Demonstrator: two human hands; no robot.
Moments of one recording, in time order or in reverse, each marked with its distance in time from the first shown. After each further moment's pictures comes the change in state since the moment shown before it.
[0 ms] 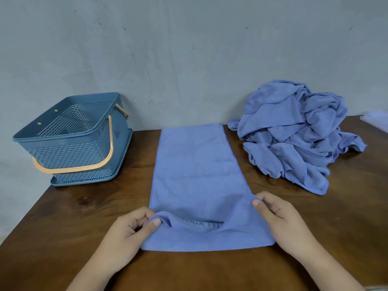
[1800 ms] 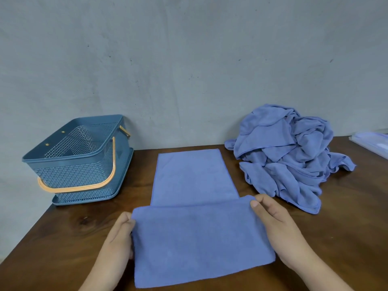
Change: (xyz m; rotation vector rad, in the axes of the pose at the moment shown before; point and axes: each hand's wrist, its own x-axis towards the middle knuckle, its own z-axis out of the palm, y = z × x) left_hand 0.016 0.008 0.001 -0.293 0.418 -0.260; right_hand 0.010 -0.036 -0.004 0.277 0.055 0.052
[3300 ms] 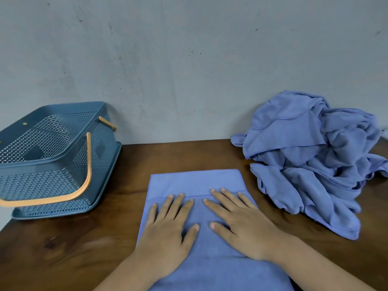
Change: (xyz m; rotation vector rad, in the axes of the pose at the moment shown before) left_hand 0.092 -0.014 0.108 1.249 -0.409 0.446; right_hand 0.134 0.062 0.044 -1.236 -0.507 -0.305
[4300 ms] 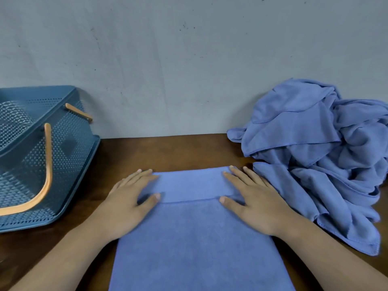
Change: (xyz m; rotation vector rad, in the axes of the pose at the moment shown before) left_hand 0.071 -0.090 -0.025 -0.307 0.105 0.020; right_hand 0.031 0.066 -0.006 0.139 0.087 0.295
